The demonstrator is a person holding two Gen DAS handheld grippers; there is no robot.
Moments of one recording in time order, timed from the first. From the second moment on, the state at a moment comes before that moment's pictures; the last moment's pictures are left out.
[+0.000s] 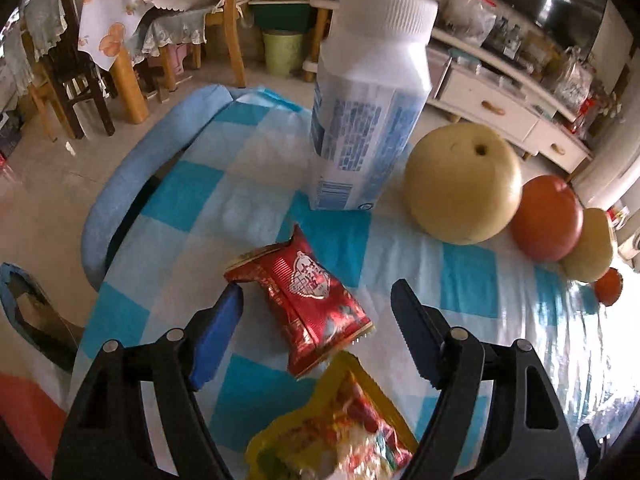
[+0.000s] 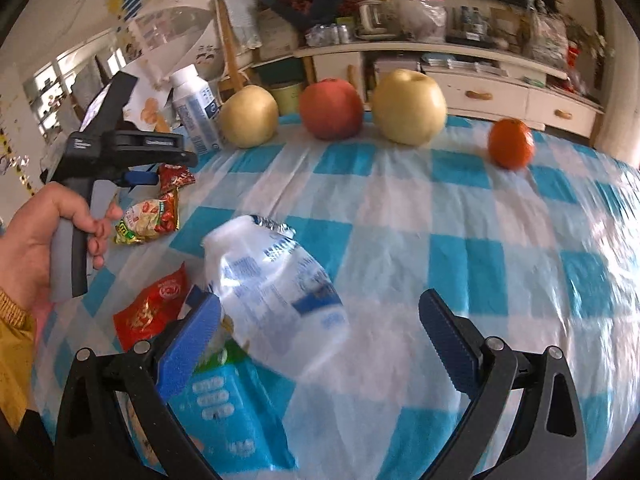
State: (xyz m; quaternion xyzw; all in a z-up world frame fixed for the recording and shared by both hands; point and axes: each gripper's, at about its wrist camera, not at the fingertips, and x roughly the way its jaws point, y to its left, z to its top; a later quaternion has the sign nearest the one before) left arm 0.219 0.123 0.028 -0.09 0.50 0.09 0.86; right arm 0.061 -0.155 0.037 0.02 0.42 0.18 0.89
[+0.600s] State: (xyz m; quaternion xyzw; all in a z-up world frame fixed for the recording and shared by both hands) left arm 0.186 0.100 0.025 -0.05 0.48 0.02 0.87; right arm 0.068 -0.132 0.035 -0.01 0.44 0.26 0.86
